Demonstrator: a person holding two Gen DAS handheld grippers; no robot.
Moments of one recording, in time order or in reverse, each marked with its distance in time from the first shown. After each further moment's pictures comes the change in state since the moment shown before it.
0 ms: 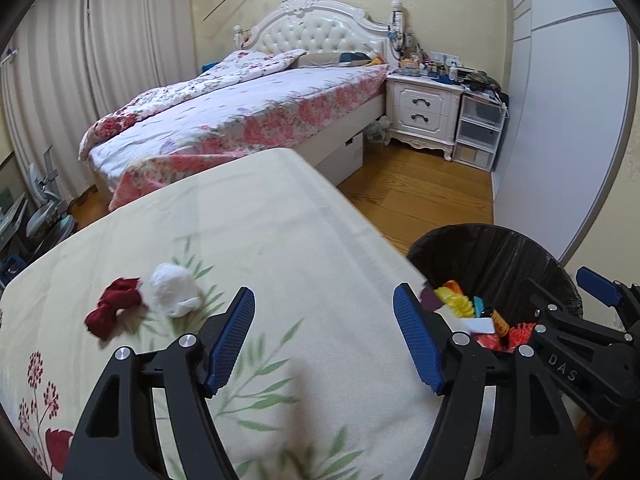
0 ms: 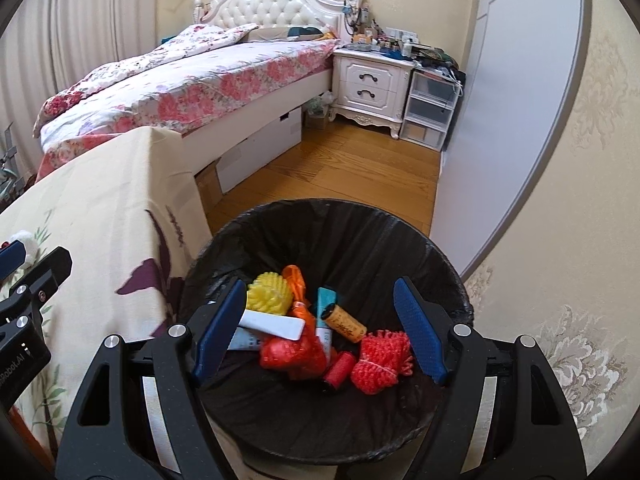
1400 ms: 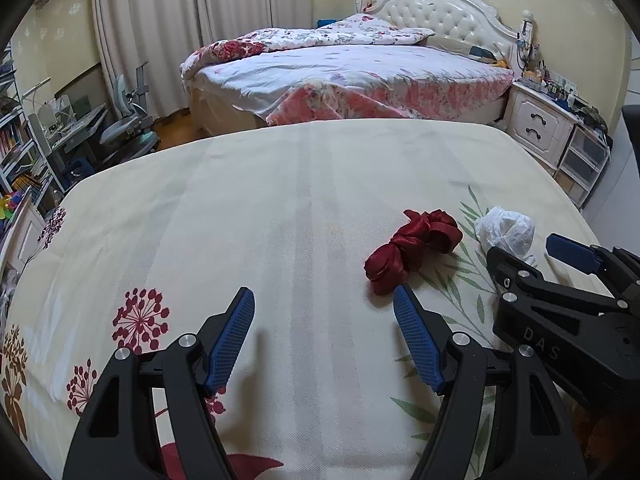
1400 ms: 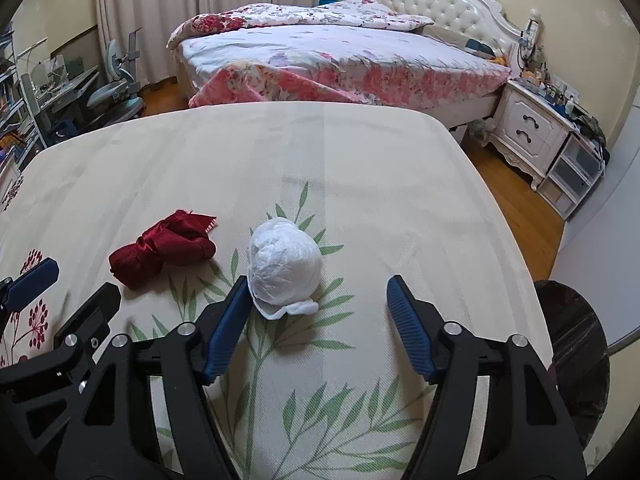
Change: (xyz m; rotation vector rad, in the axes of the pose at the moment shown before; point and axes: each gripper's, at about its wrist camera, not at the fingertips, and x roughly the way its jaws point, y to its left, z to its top) left arm -0.010 0.184 -0.048 -0.277 0.118 0.243; right arm -0.002 0.250 0.013 -0.377 0.076 0.336
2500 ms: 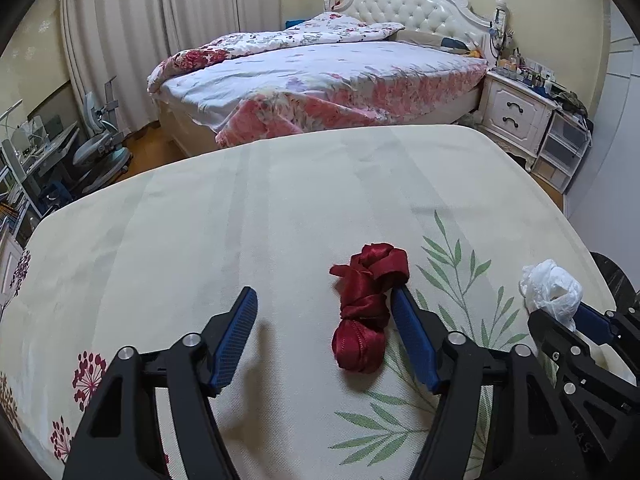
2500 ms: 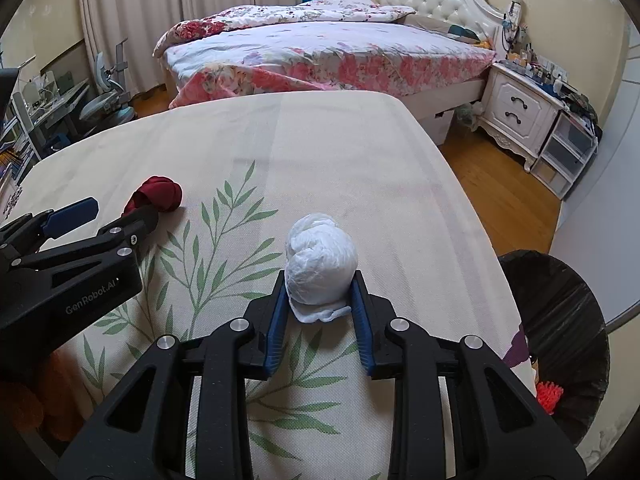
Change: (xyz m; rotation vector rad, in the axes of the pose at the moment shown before) left arm 0.028 -0.034 0.030 0.083 -0.001 -0.075; right arm -0.012 -0.042 -0.023 0.067 0.005 -0.002
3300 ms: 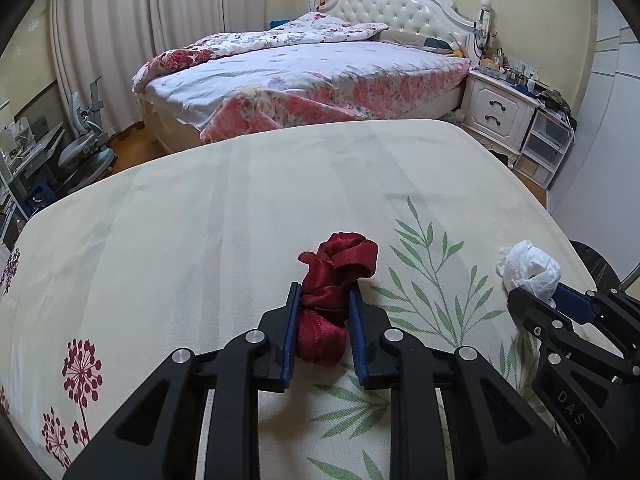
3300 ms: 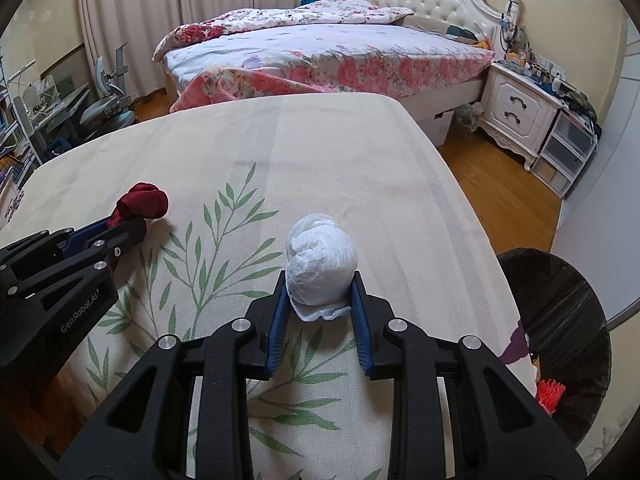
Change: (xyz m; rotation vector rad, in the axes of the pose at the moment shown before) left arm -0.014 -0.006 -0.012 0.008 0.000 -0.061; right arm -0.006 -0.004 -0.001 0.016 -0.015 0.009
